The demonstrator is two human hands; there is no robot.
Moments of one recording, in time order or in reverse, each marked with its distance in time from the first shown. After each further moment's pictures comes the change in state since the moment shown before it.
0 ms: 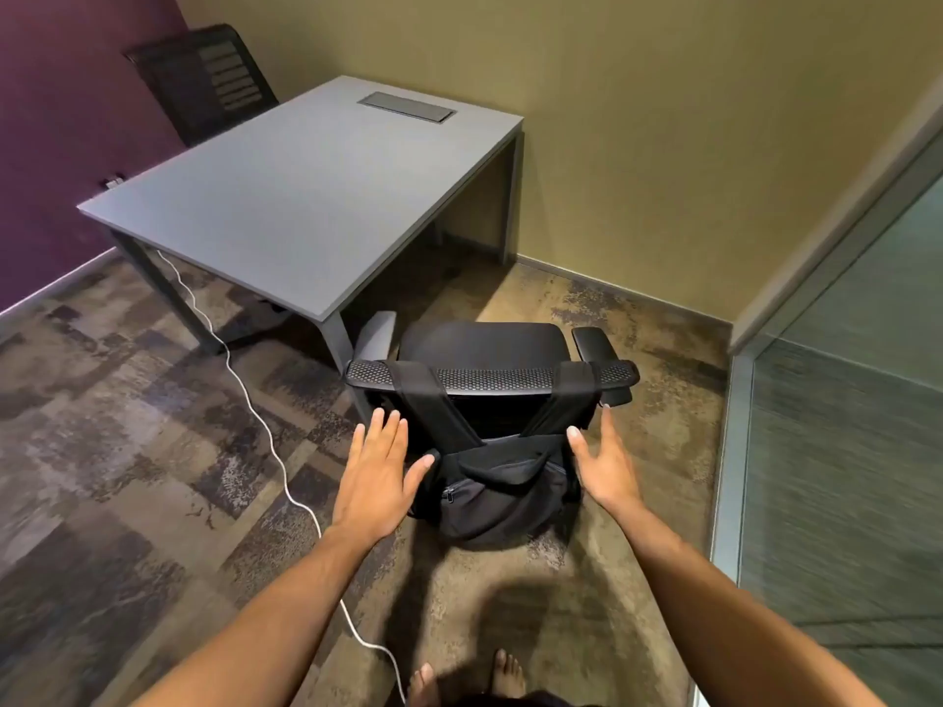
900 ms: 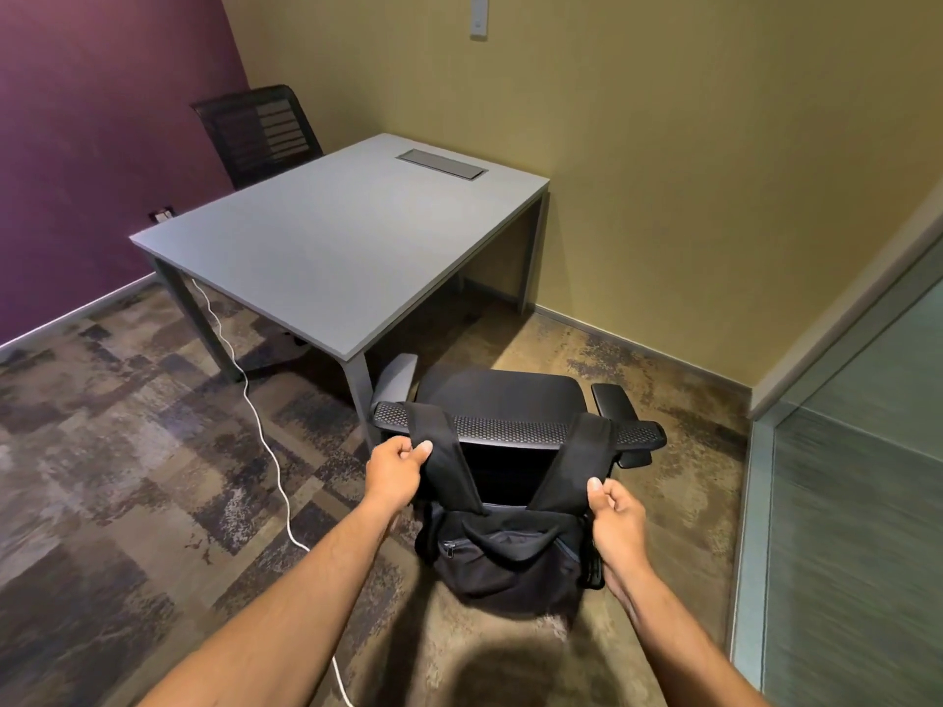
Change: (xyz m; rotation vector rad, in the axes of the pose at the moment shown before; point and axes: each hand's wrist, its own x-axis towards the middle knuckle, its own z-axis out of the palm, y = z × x) left_hand 0.068 -0.009 -0.020 -0.989 0.163 -0.581; right_hand -0.006 -0.025 0.026 0.618 0.145 -0.012
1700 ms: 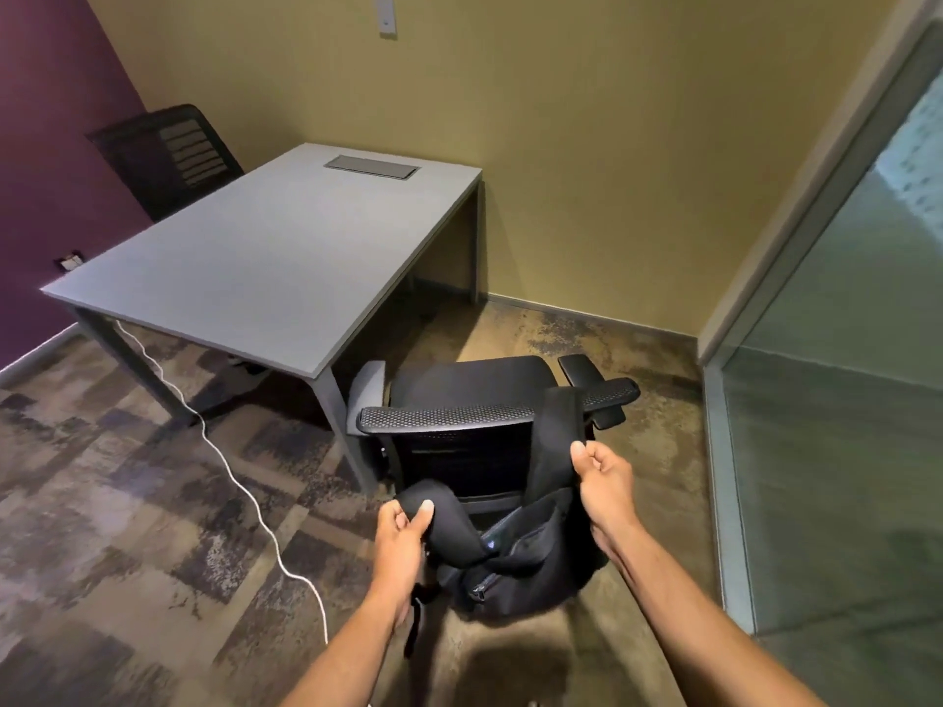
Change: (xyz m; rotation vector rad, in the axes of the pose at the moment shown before) left_hand -0.065 -0.062 -0.004 -0.419 -0.183 -0.088; right_hand -0.036 -0.025 0.019 0.041 0.114 0.003
